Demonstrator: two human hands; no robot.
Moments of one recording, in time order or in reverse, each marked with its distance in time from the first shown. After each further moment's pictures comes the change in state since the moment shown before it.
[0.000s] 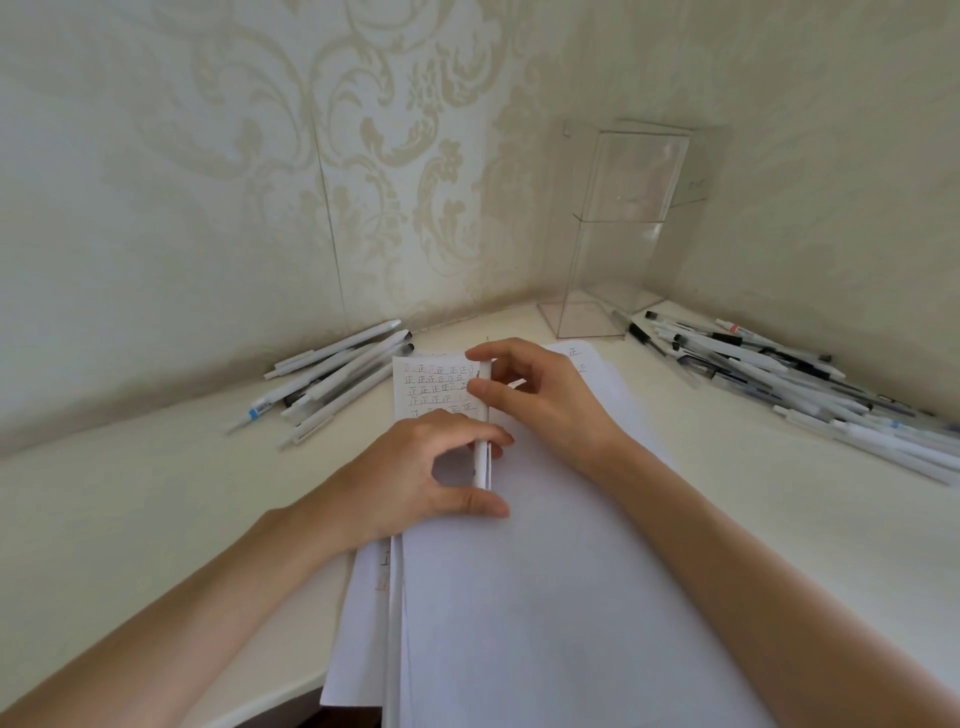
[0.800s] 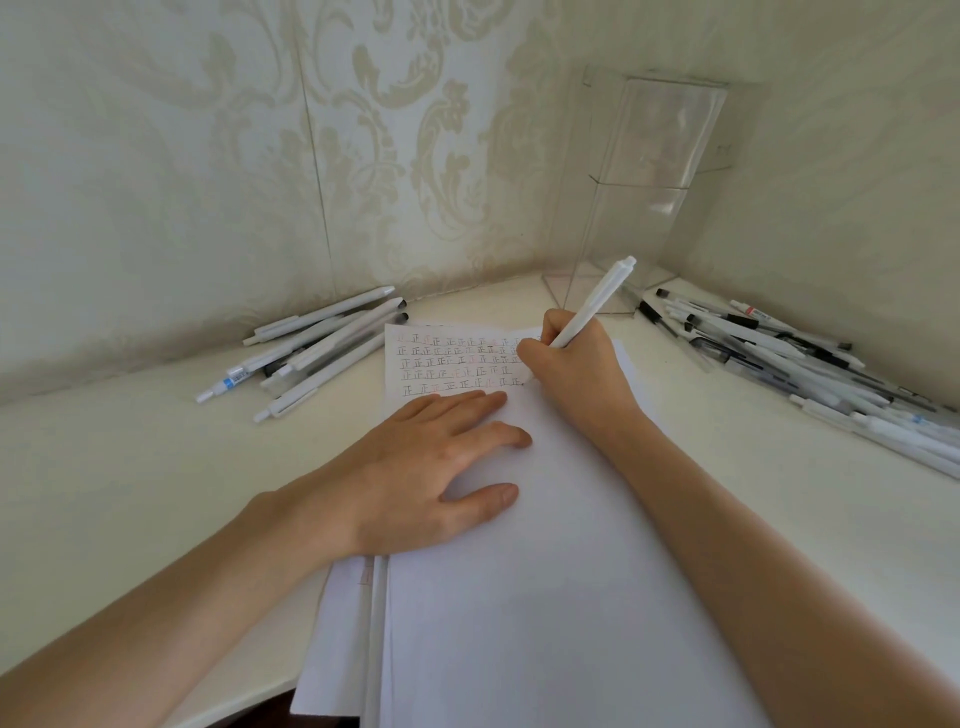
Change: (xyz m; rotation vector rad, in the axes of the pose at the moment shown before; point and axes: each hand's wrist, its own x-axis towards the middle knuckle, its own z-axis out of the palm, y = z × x) left_hand -0.001 0.002 0.010 0.433 -0.218 0.005; right_hand 0.016 0.017 -0.011 -0.219 0.291 0.243
